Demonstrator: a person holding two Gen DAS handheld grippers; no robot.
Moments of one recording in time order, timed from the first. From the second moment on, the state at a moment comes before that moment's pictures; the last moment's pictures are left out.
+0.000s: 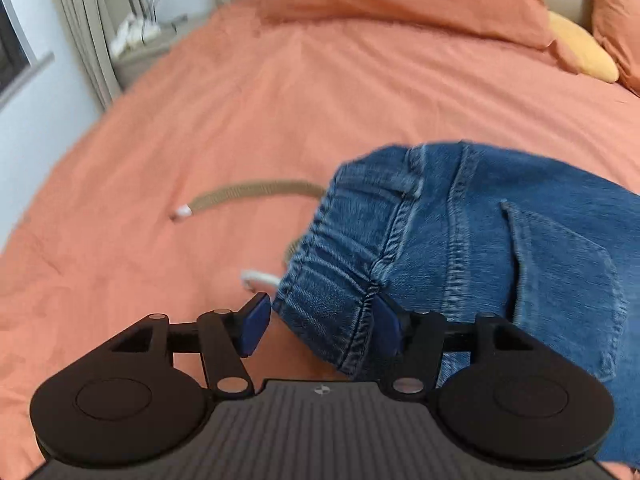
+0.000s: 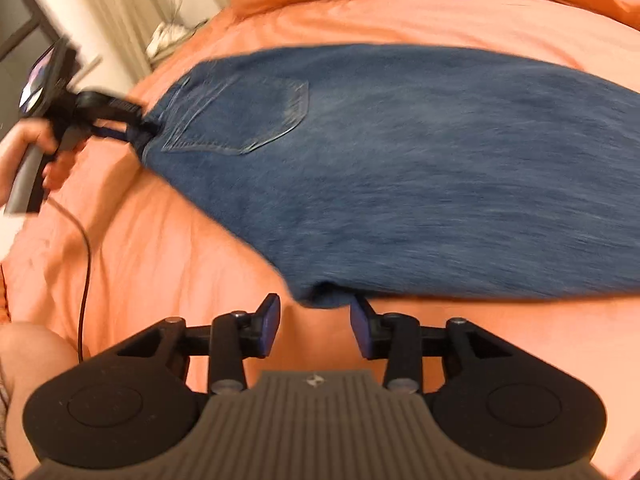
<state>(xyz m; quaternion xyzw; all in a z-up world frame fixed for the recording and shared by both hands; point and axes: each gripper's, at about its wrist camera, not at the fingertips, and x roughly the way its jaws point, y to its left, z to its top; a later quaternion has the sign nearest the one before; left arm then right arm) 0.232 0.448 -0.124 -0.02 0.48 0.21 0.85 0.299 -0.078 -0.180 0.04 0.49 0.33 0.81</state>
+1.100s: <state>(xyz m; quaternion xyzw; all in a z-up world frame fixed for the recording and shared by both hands) 0.366 -0.019 -0.138 0.13 0.47 -0.21 0.85 0.401 -0.617 -0.211 0.44 0.41 -0.09 0.79</state>
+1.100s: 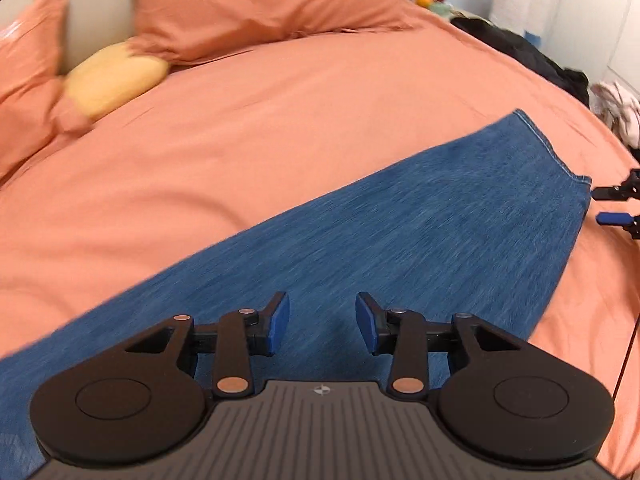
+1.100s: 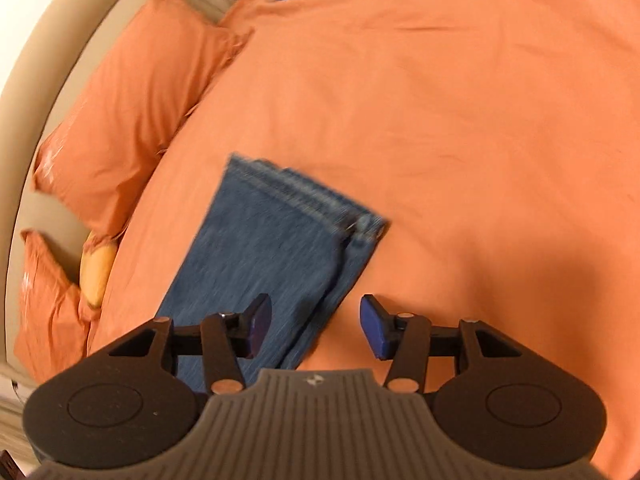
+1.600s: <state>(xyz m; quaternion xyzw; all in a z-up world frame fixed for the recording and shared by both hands) 0.448 -0.094 -0.197 0.14 0.49 -0.20 0.84 0.431 -0.642 -0.251 0.43 0.39 -0.05 0.82</state>
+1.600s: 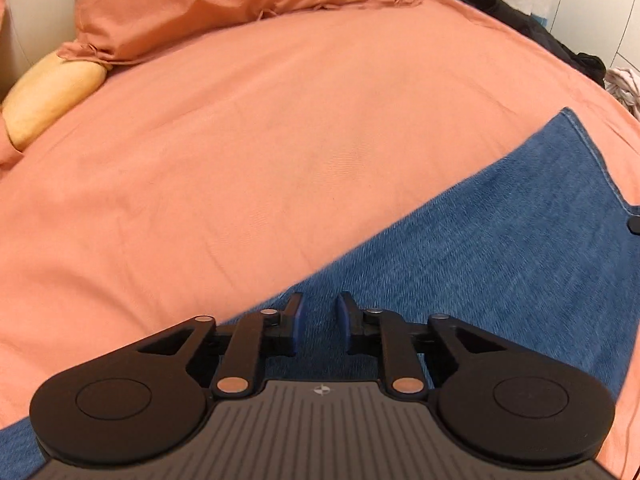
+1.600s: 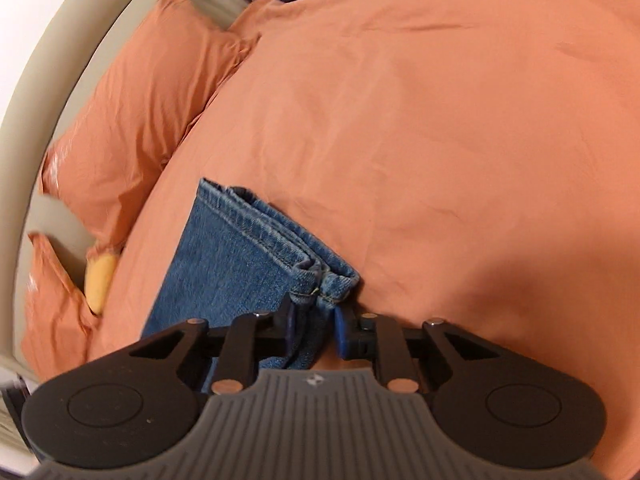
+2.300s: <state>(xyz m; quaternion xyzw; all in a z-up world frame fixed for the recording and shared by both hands) 0.292 -0.100 -0.183 0.10 0.53 -0.29 0.79 0.439 -0.601 -0.149 0.31 0.38 -0.05 0.87</state>
